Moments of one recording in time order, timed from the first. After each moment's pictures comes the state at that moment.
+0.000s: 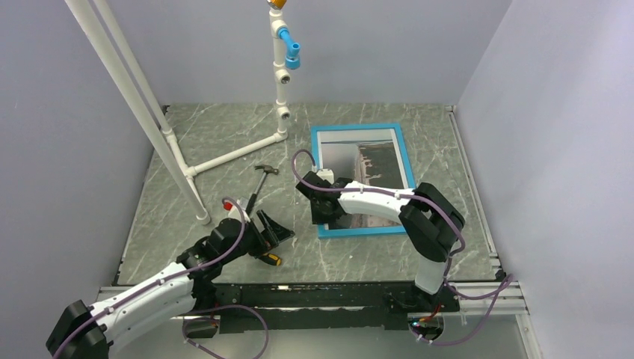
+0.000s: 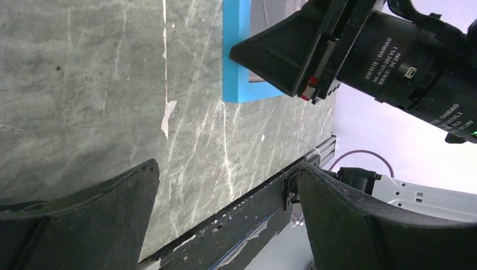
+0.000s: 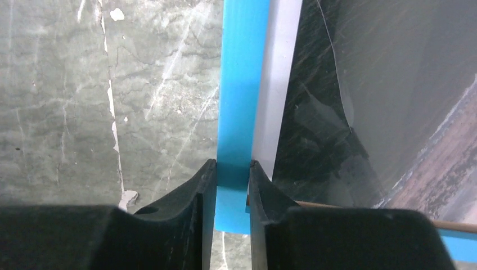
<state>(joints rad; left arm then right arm) -0.77 0.65 0.18 0.00 0.05 -1.20 0.90 1.80 1.15 -0.55 0.21 0.75</state>
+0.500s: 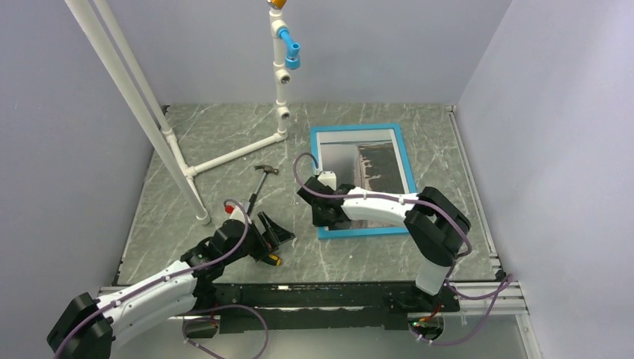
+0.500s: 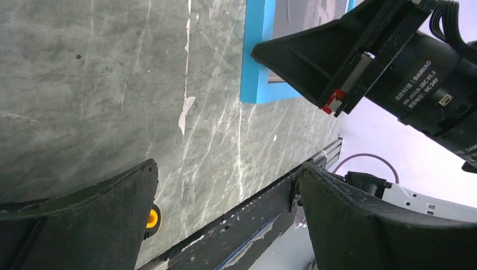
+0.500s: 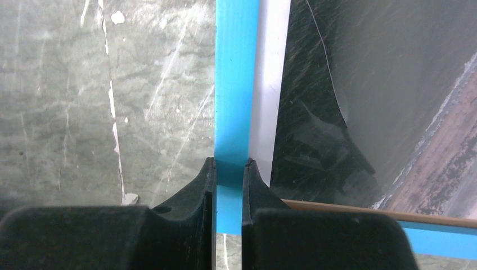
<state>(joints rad) -0.77 0.69 0.17 0.01 0.05 -1.23 0.95 1.78 1.11 -0.52 0.29 0.81</state>
